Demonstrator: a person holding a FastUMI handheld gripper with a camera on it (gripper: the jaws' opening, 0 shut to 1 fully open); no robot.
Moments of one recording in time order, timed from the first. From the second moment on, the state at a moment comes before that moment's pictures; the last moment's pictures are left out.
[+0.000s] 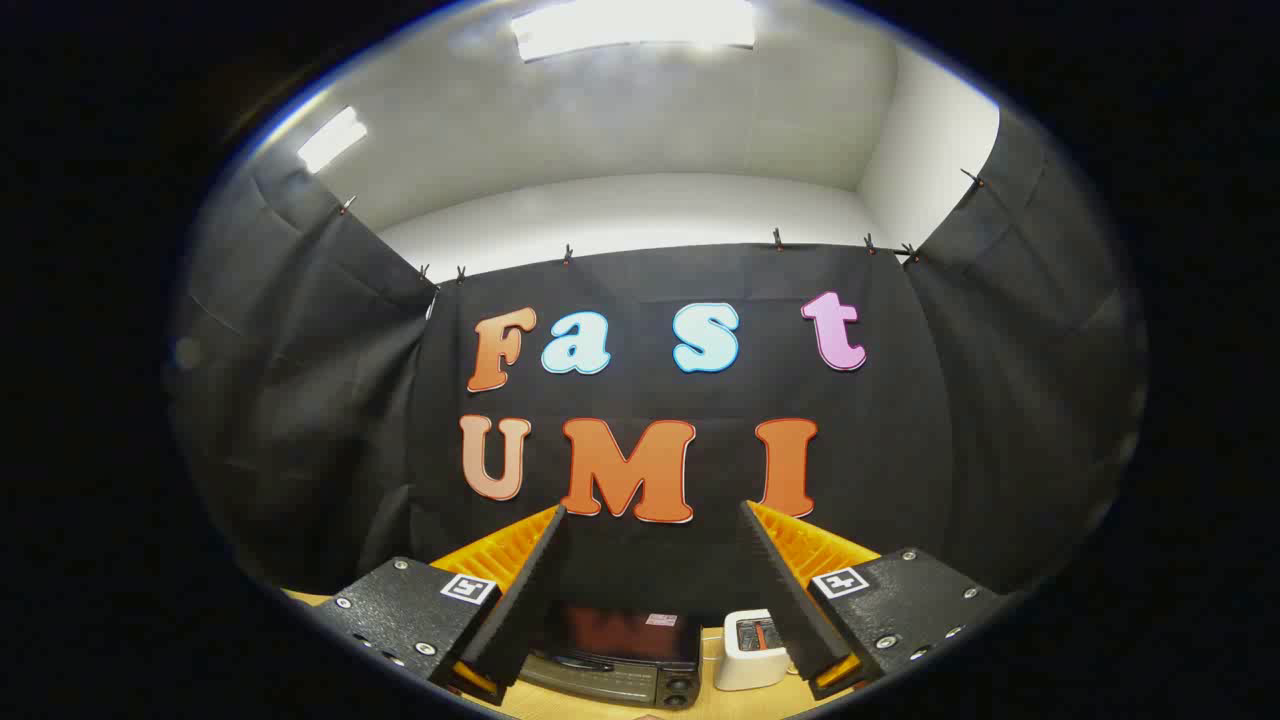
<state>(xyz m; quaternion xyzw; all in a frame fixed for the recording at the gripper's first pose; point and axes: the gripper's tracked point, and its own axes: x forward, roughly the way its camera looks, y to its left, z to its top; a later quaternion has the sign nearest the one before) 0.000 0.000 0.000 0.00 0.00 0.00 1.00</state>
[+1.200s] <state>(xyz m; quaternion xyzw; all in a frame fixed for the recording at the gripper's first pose) 0.038 0.090 -0.083 0.01 0.07 0.05 1.00</state>
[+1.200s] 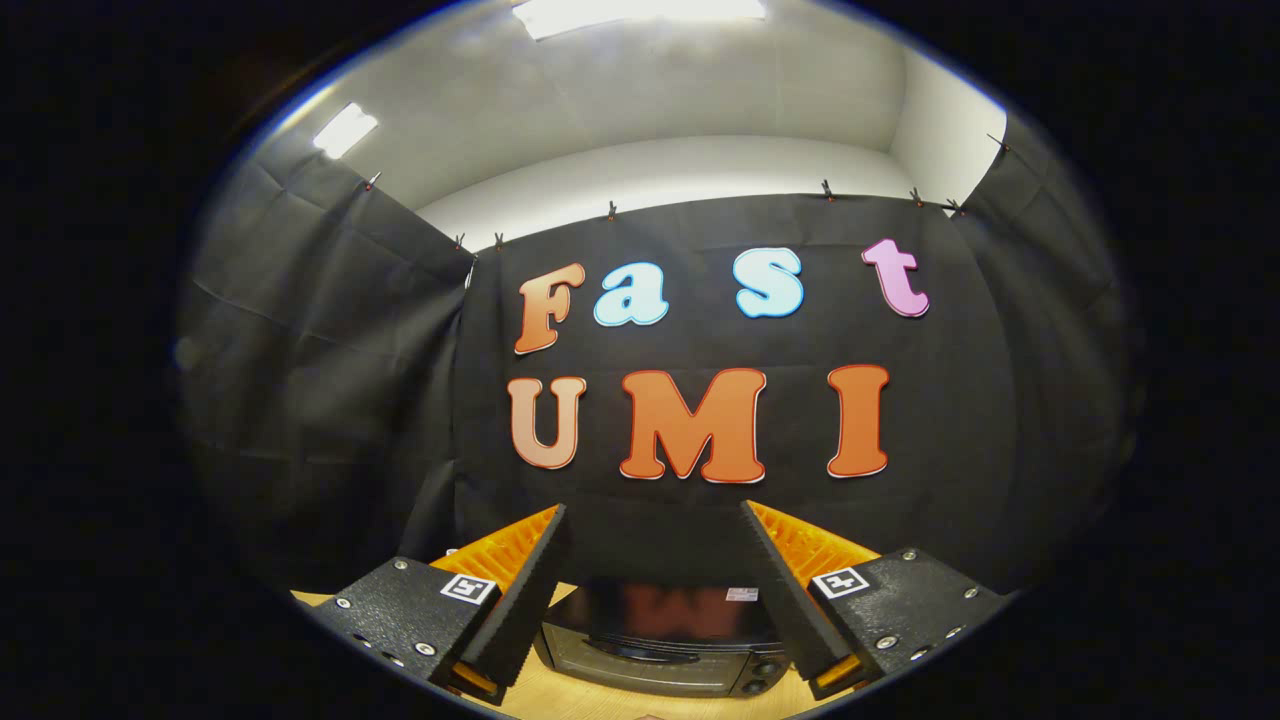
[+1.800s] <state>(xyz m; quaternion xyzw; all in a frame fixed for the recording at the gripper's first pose) 0.064 0.144 -0.247 0.02 0.21 0.04 0.98</state>
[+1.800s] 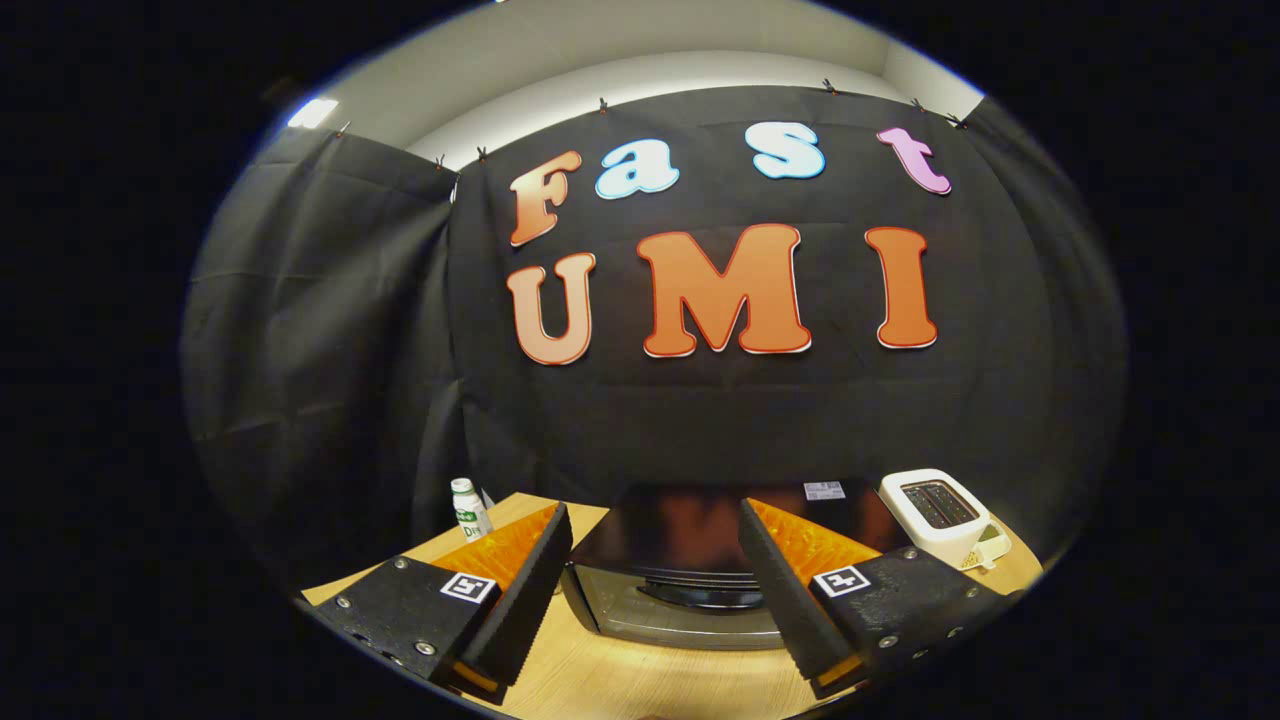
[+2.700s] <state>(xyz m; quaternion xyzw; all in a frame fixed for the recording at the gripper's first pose) 0.071 0.131 -0.344 0.00 0.25 -0.02 0.97</state>
